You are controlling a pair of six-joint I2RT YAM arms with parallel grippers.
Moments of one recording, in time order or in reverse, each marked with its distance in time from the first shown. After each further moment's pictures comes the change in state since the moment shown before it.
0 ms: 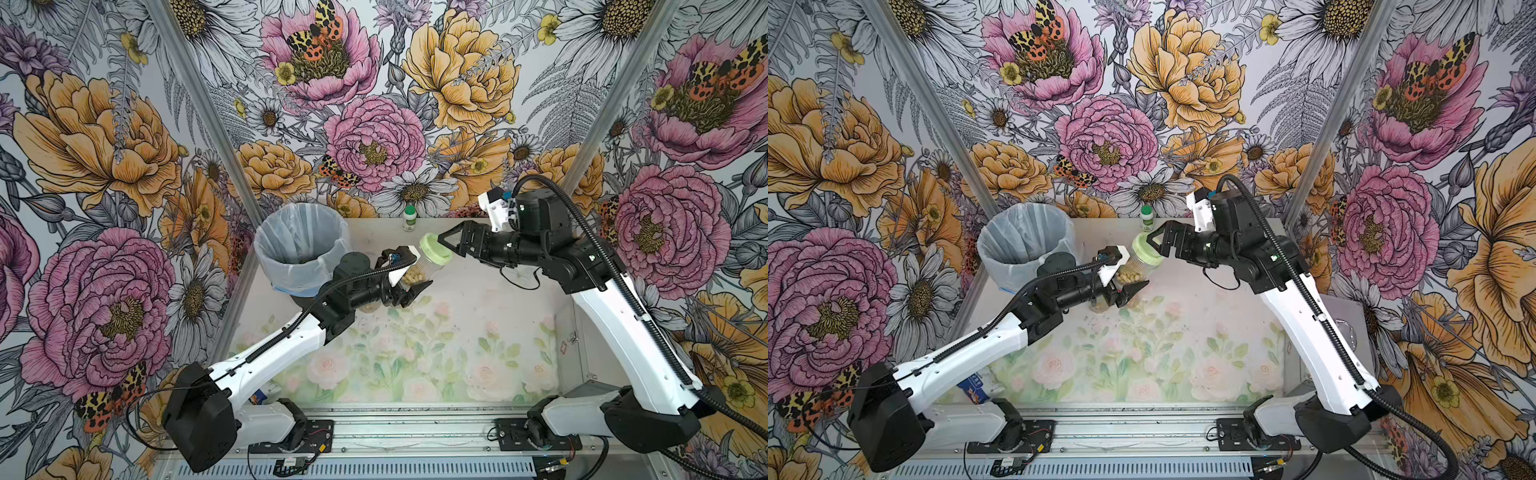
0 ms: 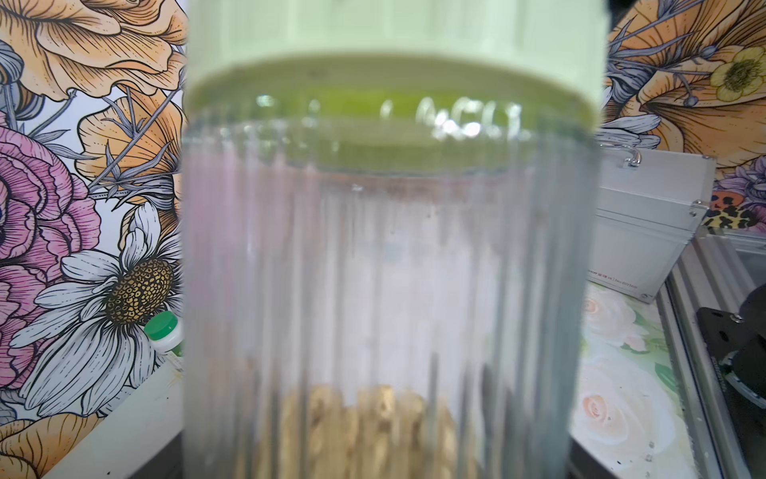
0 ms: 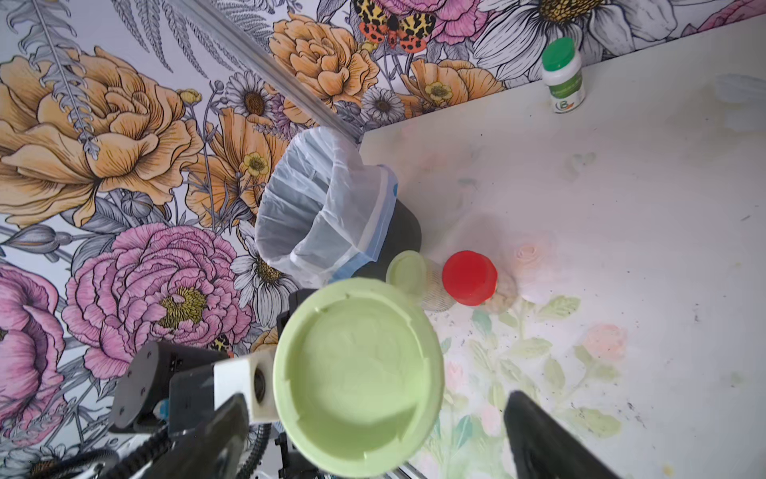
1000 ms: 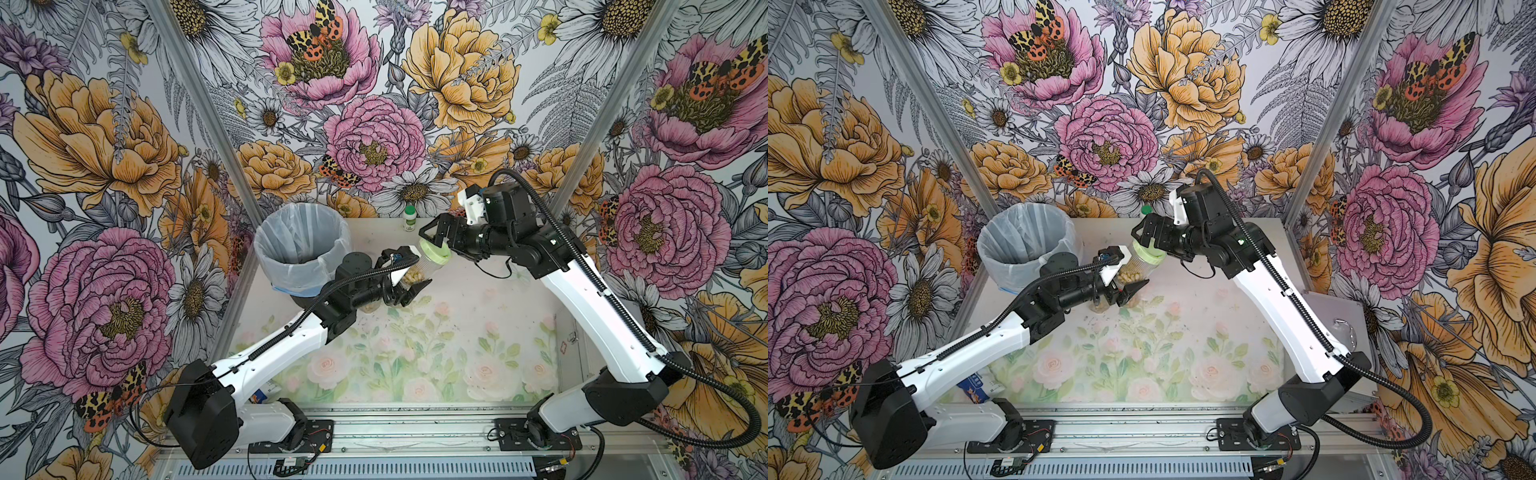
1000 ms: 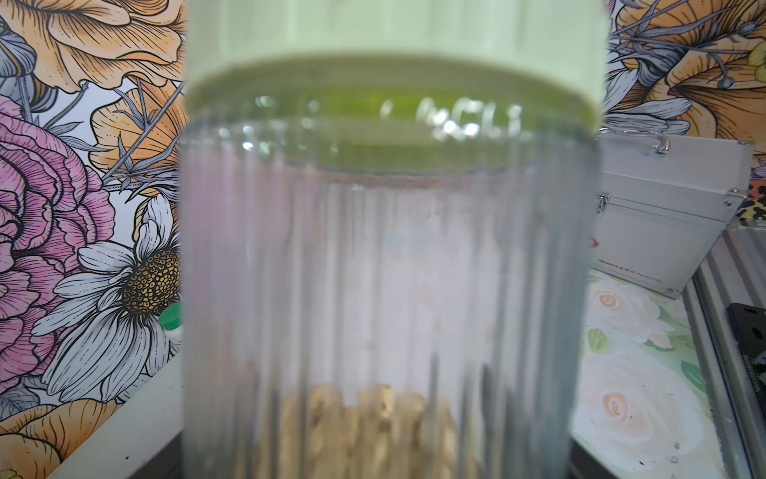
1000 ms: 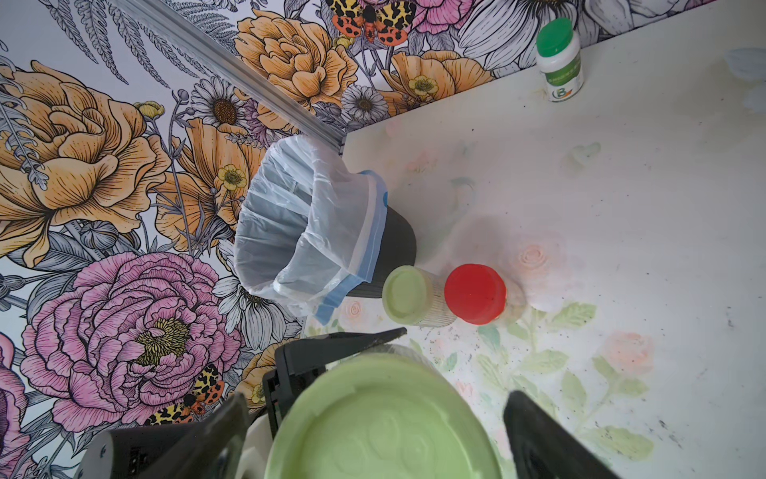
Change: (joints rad) left arm 0.000 0.015 0.000 -0.001 -0.033 0.019; right arm 0.074 0.134 0.068 0.026 0.079 0.049
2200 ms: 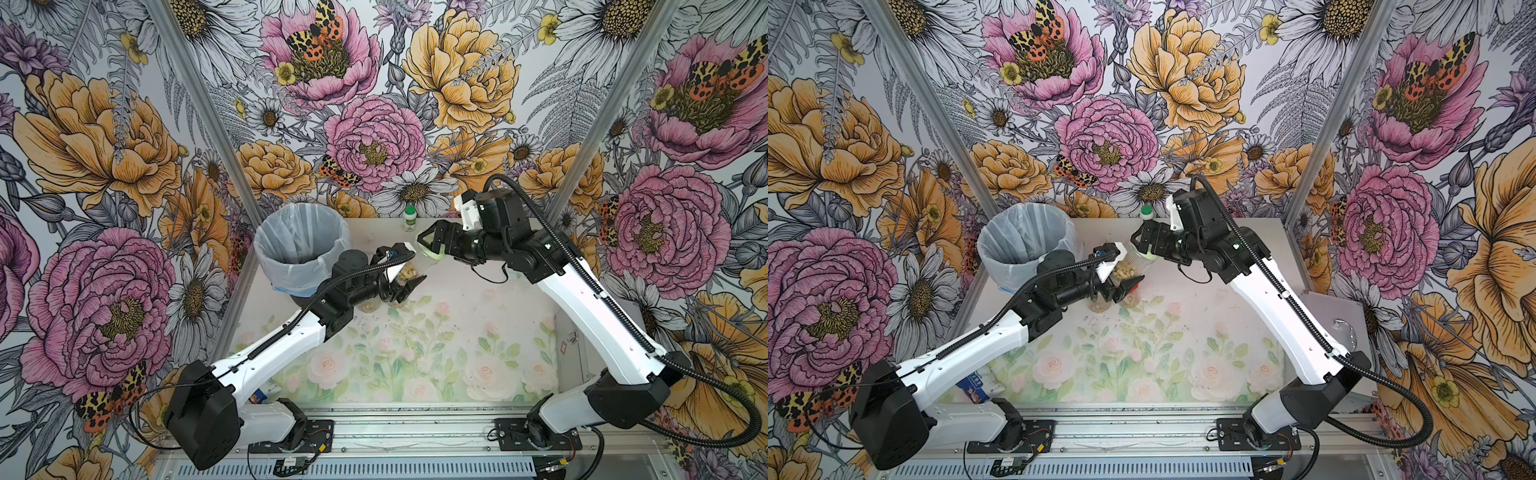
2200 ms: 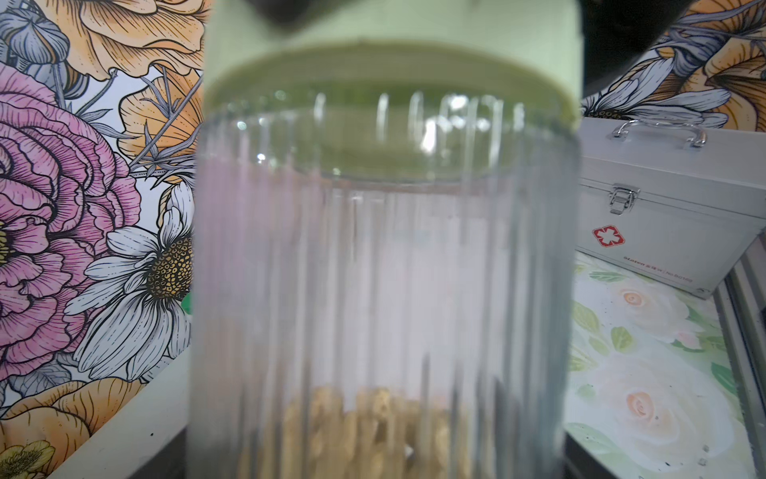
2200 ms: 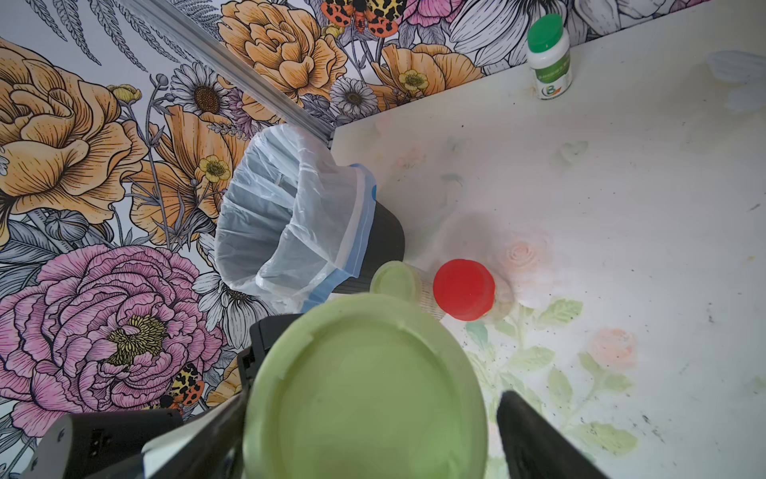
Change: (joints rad) left arm 0.047 -0.001 0.000 -0.010 -0.003 0.003; right arm 0.026 -0.017 -0.051 0.015 0.048 -0.015
